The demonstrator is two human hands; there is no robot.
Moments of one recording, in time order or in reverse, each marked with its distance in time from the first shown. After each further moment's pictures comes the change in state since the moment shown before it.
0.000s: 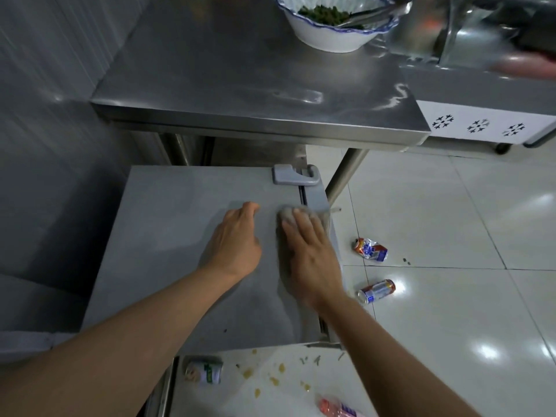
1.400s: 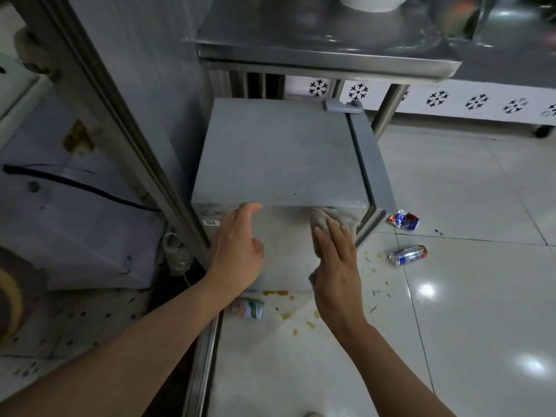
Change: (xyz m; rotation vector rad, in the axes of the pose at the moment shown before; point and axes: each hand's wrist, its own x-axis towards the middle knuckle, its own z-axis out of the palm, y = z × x) left_hand -0.243 -0.092 -0.006 -0.070 0.256 0.058; right_hand -0.212 -0.124 0.072 0.279 0.323 0.113
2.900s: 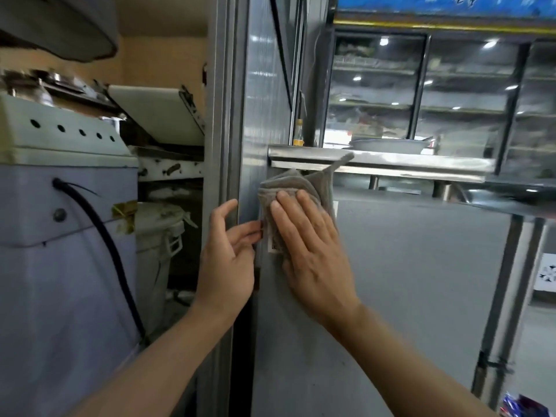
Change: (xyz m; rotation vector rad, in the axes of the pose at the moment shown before) left_hand 0.054 -0.198 0.055 -0.677 0.583 0.521; right_hand 0.093 -0.030 0.206 -0.265 0.730 -0.982
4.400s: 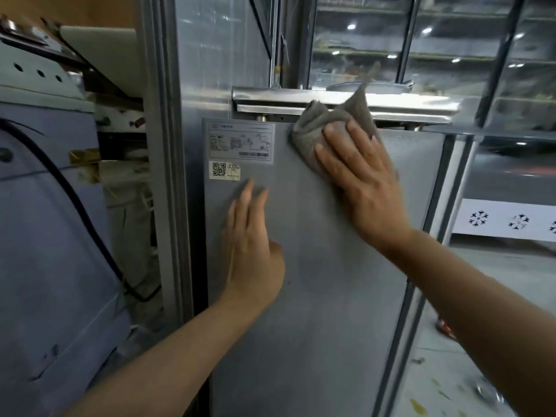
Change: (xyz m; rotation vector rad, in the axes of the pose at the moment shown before) left_hand -0.094 0.008 0.096 0.557 -0.054 0.102; right_hand -0.069 0.123 -0.068 -0.170 0.054 -0.117
